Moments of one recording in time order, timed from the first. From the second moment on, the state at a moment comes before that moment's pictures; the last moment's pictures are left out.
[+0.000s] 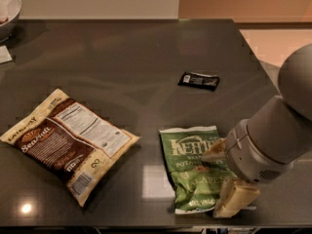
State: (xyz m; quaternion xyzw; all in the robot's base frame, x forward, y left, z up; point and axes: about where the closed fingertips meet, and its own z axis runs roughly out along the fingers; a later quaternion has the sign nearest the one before) arm 0.327 -0.121 0.827 -0.70 0.69 0.12 0.13
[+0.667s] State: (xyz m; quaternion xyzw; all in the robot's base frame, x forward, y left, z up) arm 0.345 -0.131 0.854 -0.69 0.70 0.10 0.16
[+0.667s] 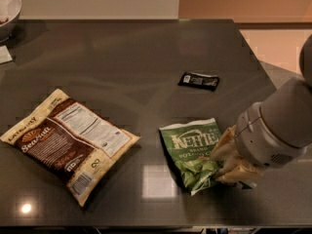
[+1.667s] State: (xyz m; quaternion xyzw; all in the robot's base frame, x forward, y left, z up) arm 0.401 -0.149 0.943 -0.70 0.68 0.05 0.23
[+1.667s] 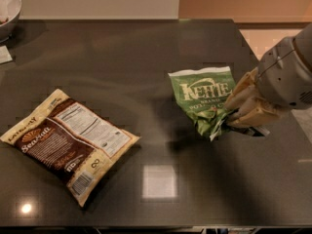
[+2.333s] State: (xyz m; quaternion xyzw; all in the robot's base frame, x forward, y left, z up) arm 0.420 -0.150 0.996 -0.71 0.66 0.02 0.25
